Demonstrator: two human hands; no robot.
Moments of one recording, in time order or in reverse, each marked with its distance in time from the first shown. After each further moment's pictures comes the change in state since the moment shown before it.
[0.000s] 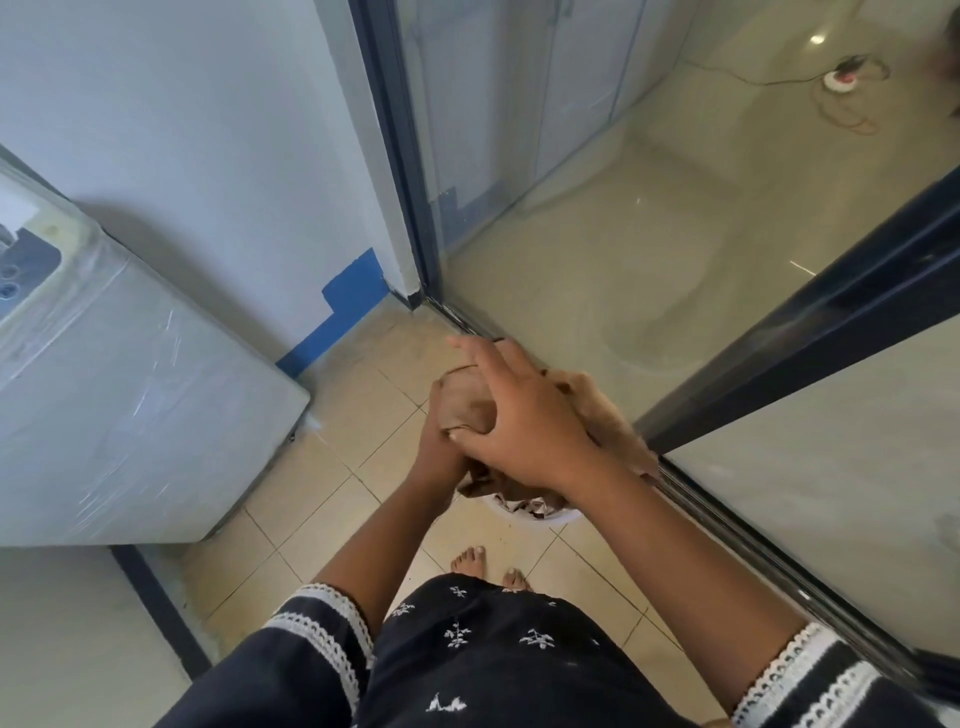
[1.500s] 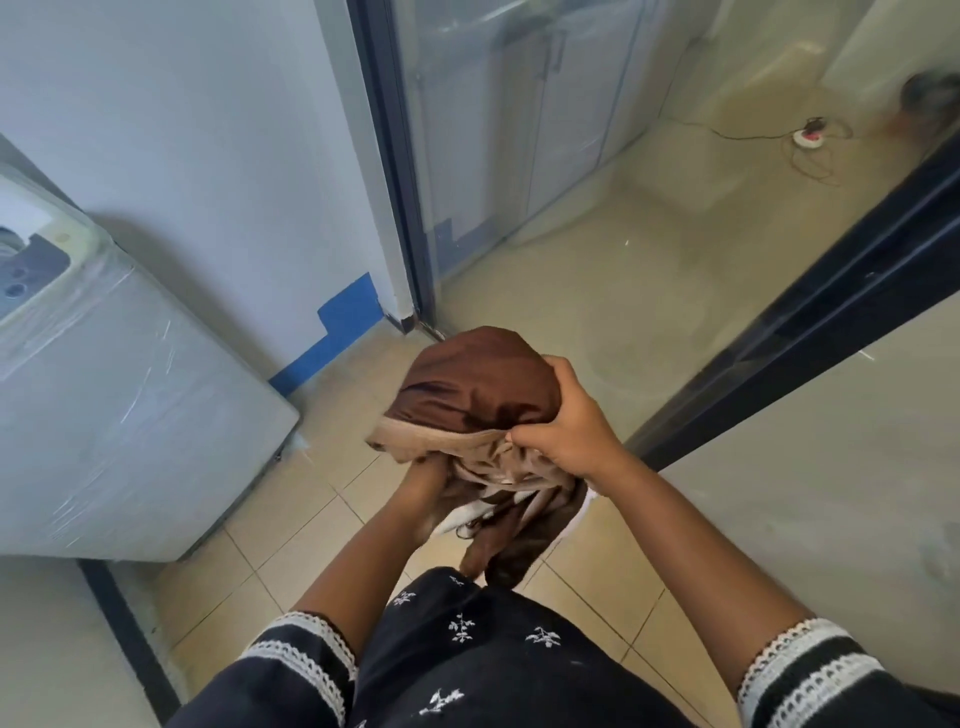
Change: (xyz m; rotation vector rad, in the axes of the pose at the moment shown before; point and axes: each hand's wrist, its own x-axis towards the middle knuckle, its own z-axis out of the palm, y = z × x) left_hand -0.035 -0.021 0.007 -0.391 0.038 -0.558; right_hand -0.032 0.061 -0.011 0.513 0.094 0.345
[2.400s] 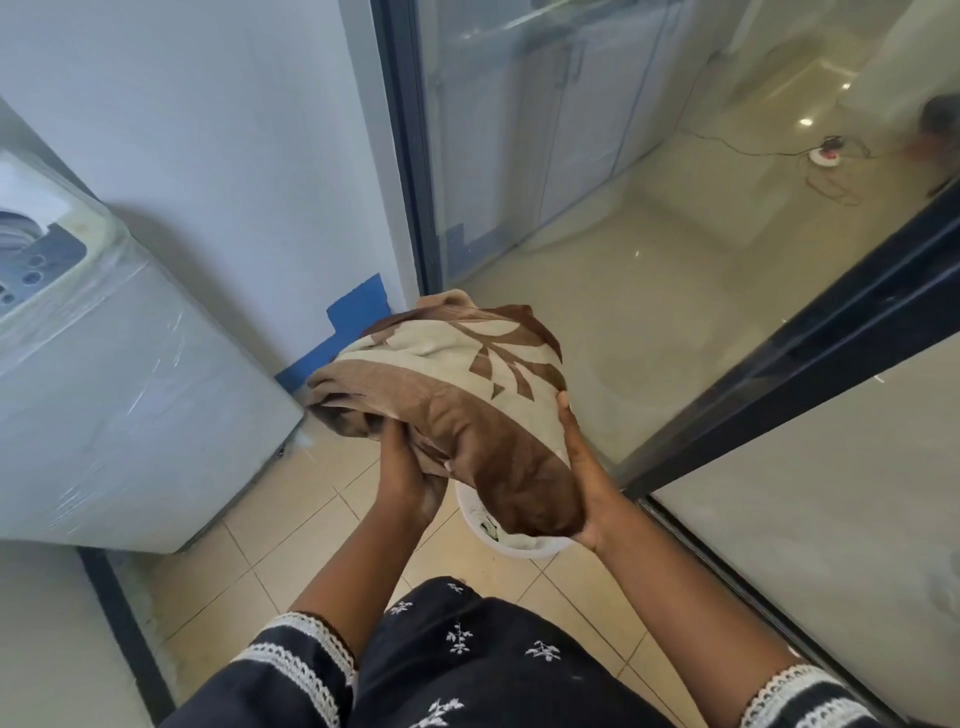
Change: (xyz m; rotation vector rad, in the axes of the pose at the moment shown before) left_hand 0.013 0.019 -0.009 -0.557 0.002 0.299; right_hand -0.019 0.021 0.015 0.831 -0.189 0.592
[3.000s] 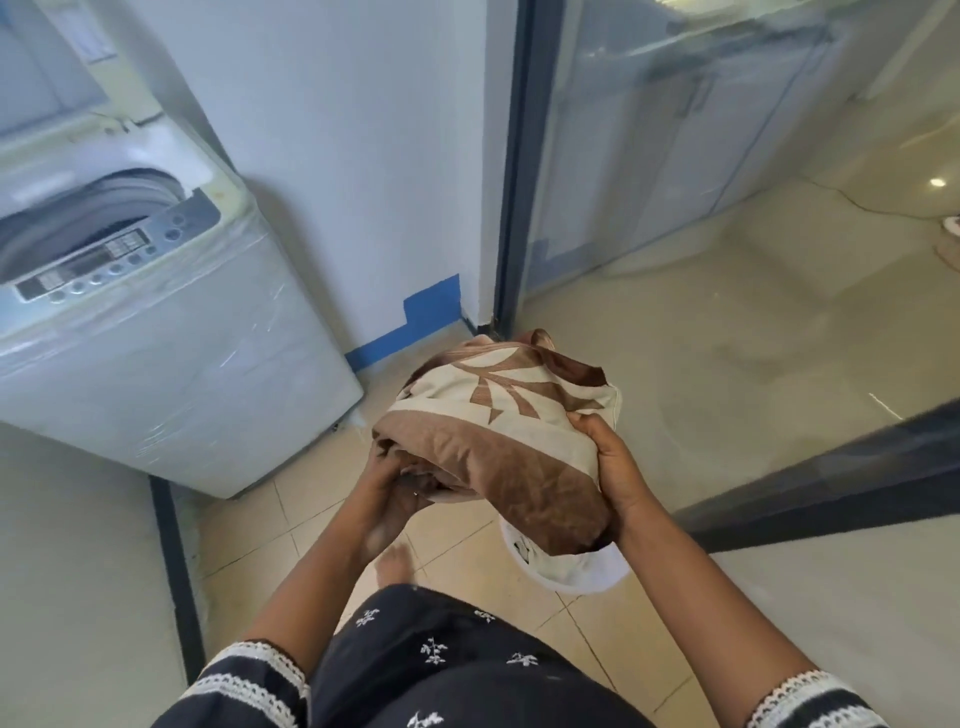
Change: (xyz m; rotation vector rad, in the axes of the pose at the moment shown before) left_hand -0.005 0.060 -0.102 0.180 -0.093 0.002; right_hand 0.062 -0.016 0.044 -0.154 -0.013 -0.119
